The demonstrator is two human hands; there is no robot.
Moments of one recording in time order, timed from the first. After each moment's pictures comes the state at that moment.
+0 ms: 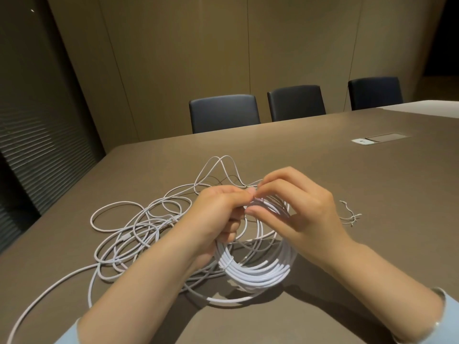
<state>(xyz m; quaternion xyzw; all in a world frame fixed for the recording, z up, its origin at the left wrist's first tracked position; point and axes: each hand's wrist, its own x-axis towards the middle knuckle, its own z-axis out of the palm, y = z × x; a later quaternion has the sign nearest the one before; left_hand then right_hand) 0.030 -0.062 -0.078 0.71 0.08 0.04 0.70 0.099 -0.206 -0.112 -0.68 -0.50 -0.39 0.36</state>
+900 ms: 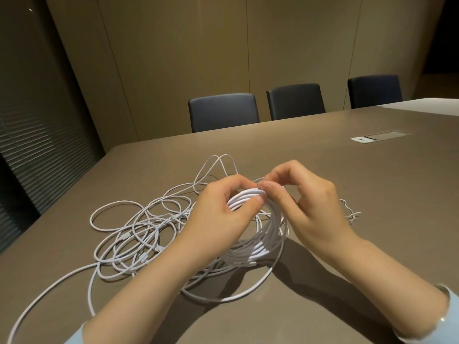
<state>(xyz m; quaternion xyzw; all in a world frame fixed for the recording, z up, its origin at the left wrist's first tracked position) 0.030 -0.061 -0.091 0.84 -0.07 0.23 0.49 0.103 -0.207 -0.111 -0.69 -0.44 -0.33 0.47</state>
